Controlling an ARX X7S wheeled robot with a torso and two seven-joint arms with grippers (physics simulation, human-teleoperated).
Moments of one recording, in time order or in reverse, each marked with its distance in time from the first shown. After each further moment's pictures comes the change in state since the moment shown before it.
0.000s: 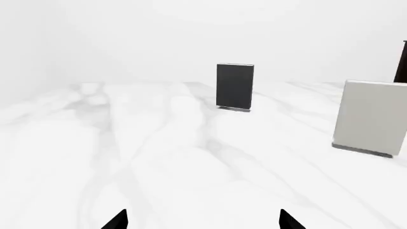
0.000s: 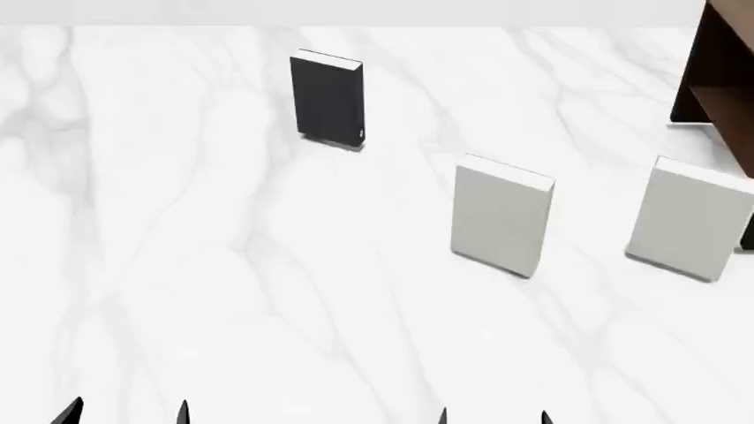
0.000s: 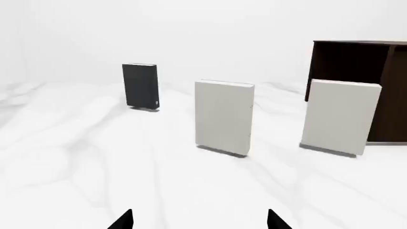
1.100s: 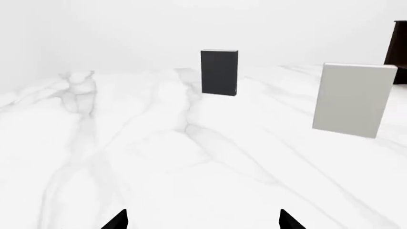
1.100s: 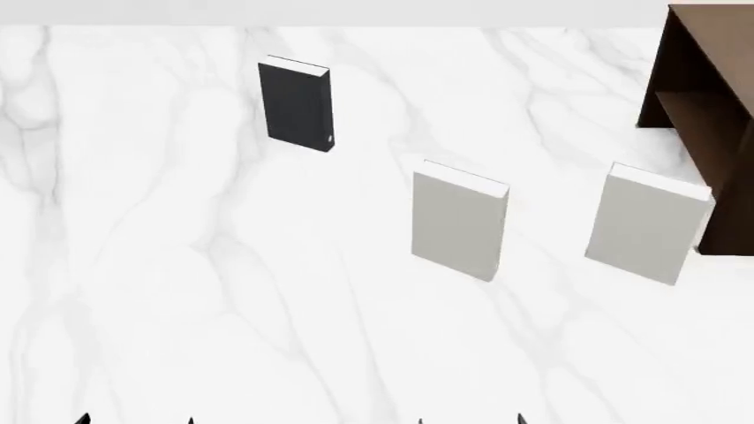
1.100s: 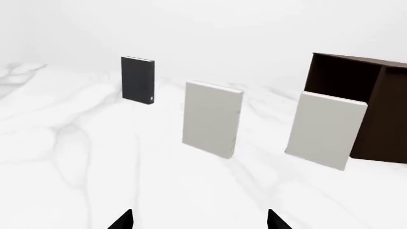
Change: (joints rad) left arm 0.005 -0.083 0.114 -0.034 -0.060 -0.007 -0.115; right arm -0.007 0.085 -0.156 -0.001 -0.009 -0.003 0.118
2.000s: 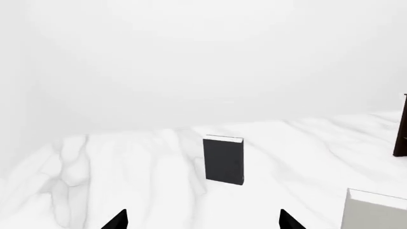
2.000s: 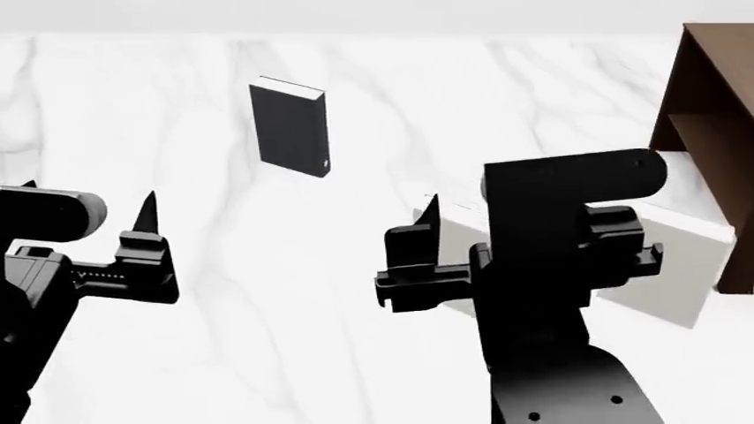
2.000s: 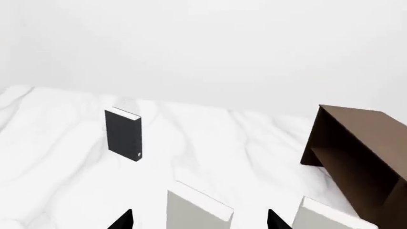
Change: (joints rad) left arm -0.578 -0.102 -0.034 0.508 -0.178 -0.999 -0.032; right arm 0.708 0.053 0.052 -0.513 0.240 1.282 0.034
